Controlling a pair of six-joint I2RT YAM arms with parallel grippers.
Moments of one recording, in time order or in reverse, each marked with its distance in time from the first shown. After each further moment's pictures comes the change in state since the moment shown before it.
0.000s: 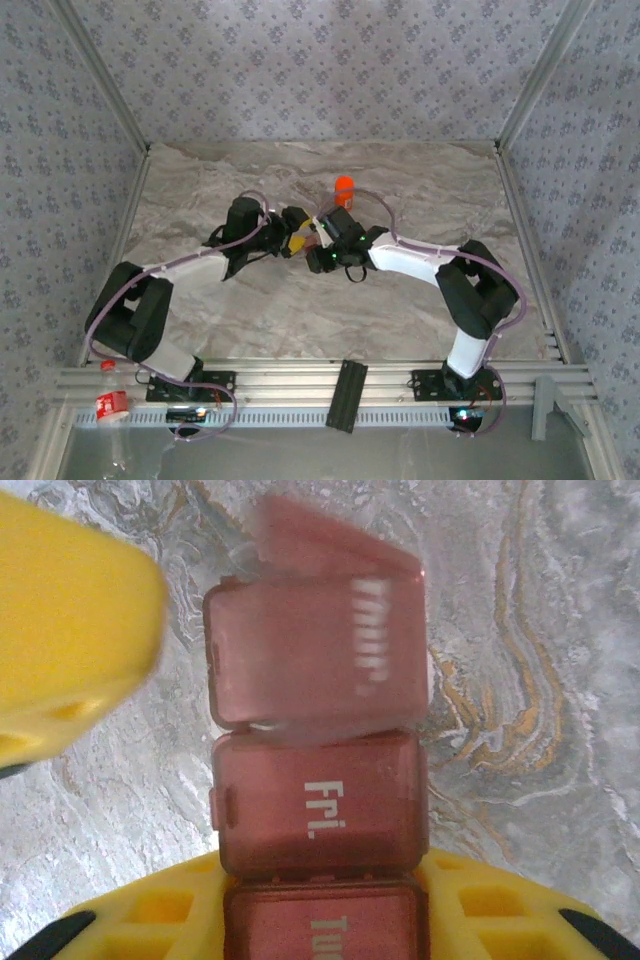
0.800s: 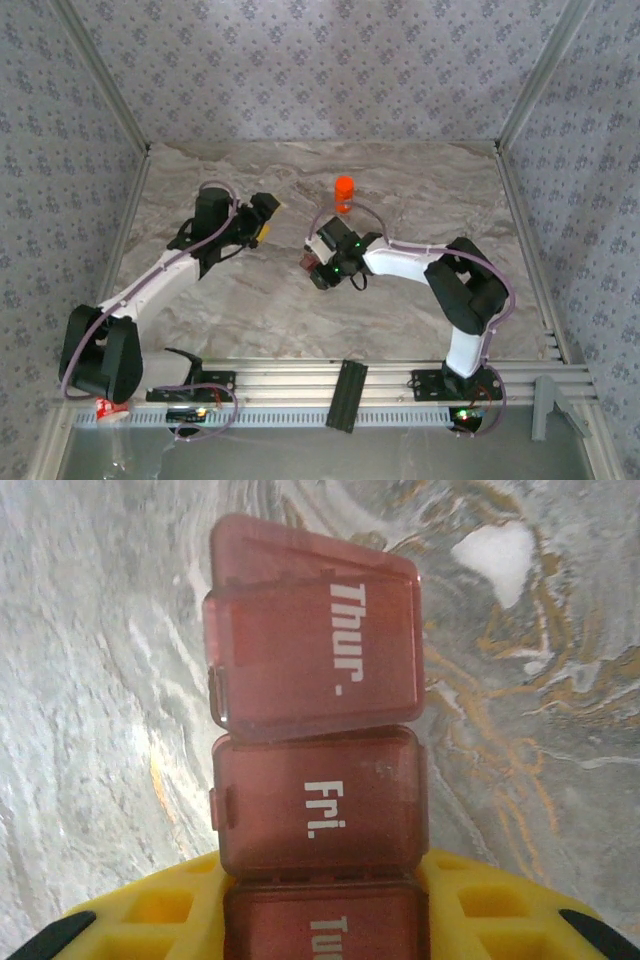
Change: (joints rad) left arm 0.146 -0.231 0.042 -0.372 -0.176 0.232; right arm 0.026 0.048 -0.035 -0.062 -0.006 -0.303
